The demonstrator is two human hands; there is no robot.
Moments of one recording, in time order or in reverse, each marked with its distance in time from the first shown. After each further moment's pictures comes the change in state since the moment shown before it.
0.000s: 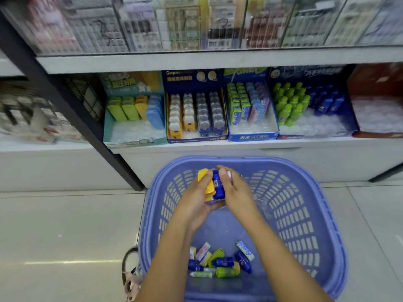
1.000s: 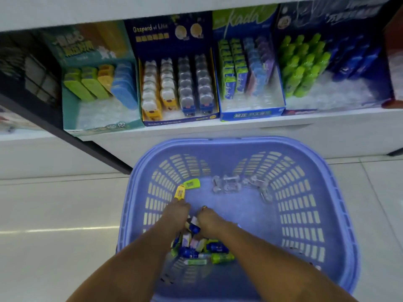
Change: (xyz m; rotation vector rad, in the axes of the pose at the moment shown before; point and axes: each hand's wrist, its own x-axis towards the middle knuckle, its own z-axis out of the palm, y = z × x) left_hand 0.080 -0.095 -0.130 2.257 -0.233 -0.343; right_hand 0.008 0.168 0.076 -0.989 -0.910 0.049
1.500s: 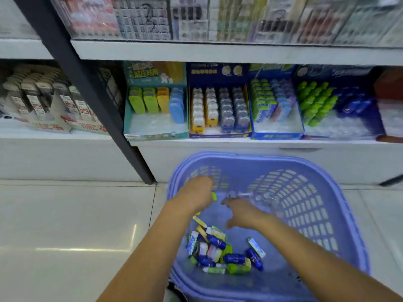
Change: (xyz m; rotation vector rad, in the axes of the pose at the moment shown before) left_hand -0.104 -0.030 -0.119 -0.444 0.435 0.112; right_hand -0.070 -0.029 -0.100 -0.041 0.130 0.121
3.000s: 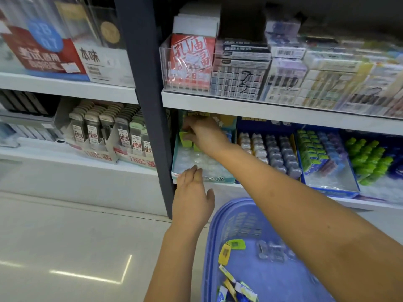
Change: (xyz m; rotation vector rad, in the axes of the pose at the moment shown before) left_hand -0.021 -0.074 -0.075 -0.228 0.671 -0.172; right_hand 0.092 -0.213 -0.230 -0.077 0.763 -0.481
